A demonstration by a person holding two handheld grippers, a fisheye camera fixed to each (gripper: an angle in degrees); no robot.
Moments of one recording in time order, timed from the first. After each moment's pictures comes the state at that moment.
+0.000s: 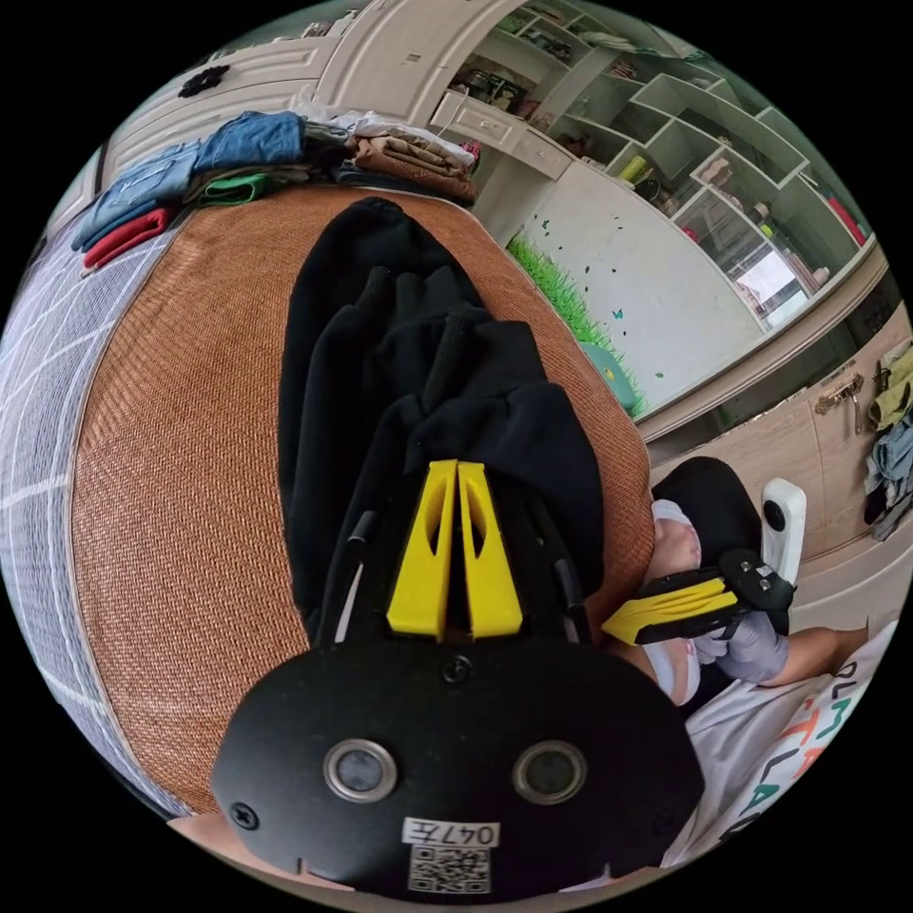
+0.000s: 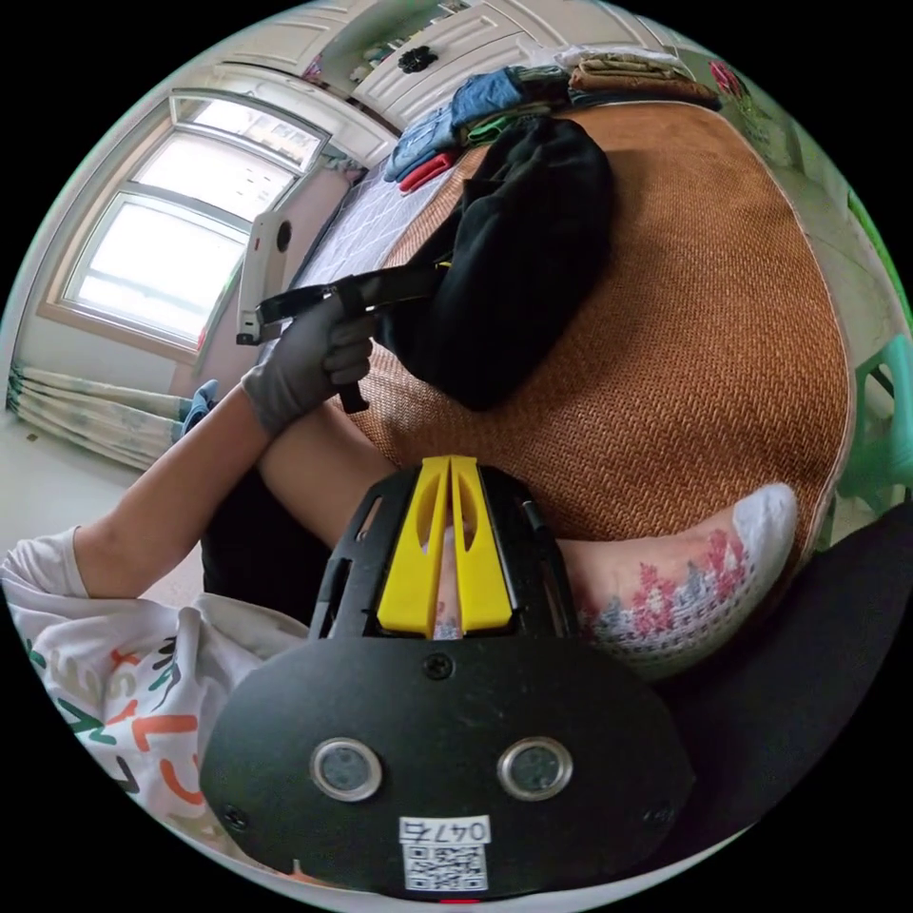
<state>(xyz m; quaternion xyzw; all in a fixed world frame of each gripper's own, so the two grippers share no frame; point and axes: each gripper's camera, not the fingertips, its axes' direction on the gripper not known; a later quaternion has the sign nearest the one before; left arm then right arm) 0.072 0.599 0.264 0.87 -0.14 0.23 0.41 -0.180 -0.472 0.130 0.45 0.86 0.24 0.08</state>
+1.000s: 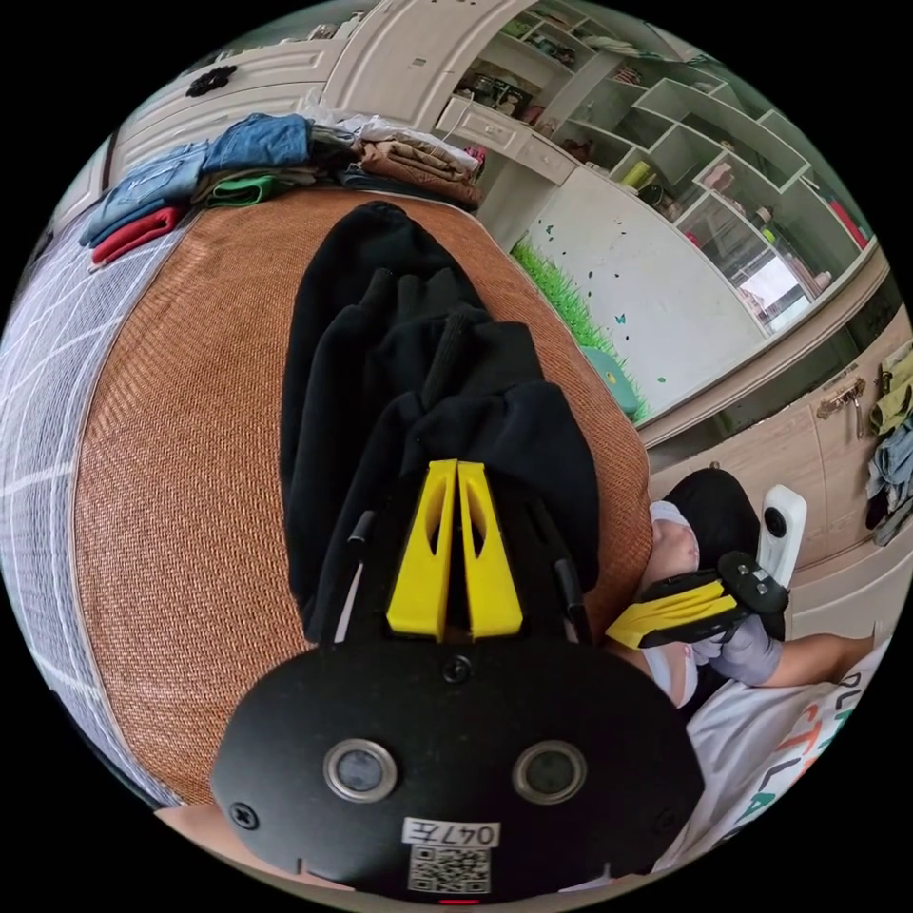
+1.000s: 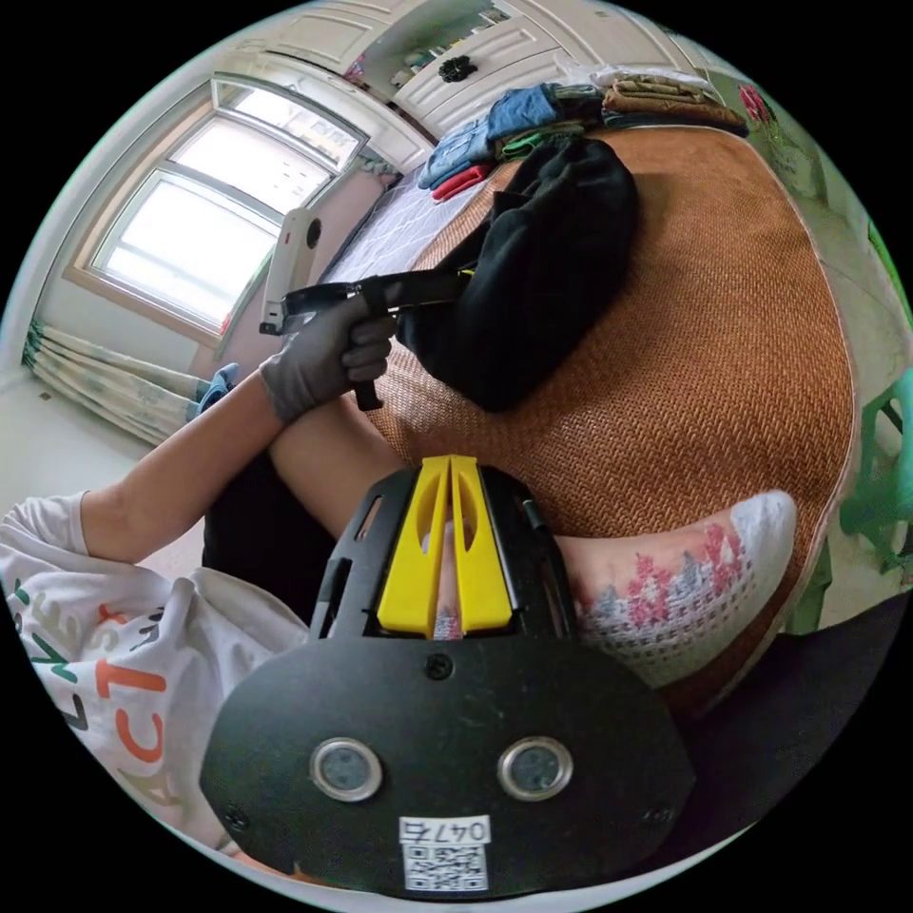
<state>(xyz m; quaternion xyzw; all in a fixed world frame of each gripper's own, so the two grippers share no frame) 0.031 0.555 0.316 0.87 -0.14 0.22 0.41 -0.174 -0.460 0.145 0.41 0.88 0.21 0.09</state>
